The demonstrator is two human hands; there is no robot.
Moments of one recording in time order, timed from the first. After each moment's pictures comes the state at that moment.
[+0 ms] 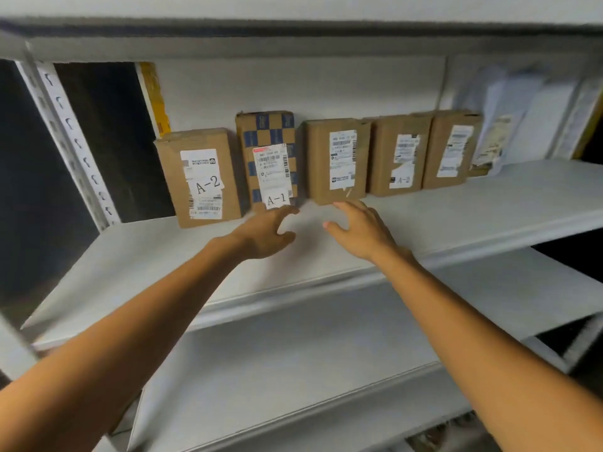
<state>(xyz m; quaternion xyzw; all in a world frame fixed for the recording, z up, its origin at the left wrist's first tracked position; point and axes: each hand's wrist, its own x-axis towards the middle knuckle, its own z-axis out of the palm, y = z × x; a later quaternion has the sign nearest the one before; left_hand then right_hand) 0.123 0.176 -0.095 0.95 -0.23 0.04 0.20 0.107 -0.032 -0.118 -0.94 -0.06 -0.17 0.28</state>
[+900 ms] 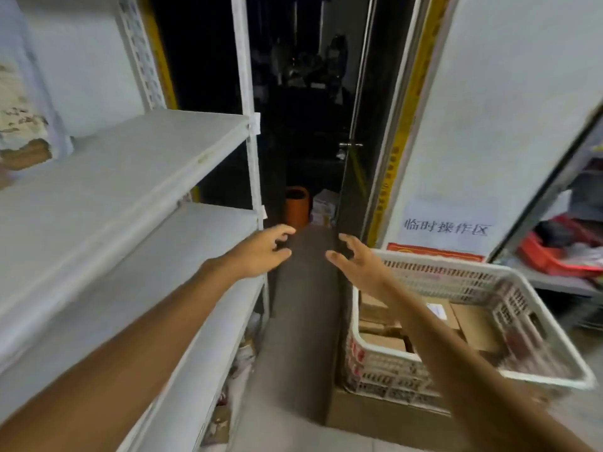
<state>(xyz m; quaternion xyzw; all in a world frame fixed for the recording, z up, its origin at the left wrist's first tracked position) 0.048 -0.454 -0.222 0.69 -0.62 -0.26 0.26 -0.167 -0.522 -0.253 -0.76 0.50 -0.19 0.37</state>
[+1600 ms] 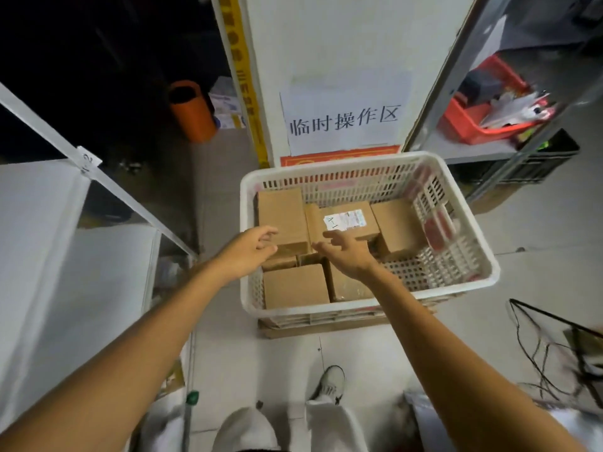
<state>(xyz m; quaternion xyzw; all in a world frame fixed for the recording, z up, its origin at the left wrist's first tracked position) -0.164 -0.677 -0.413 0.64 -0.60 -0.46 0.12 -0.390 -0.682 -0.419 -0.58 0.60 -0.11 0.53</state>
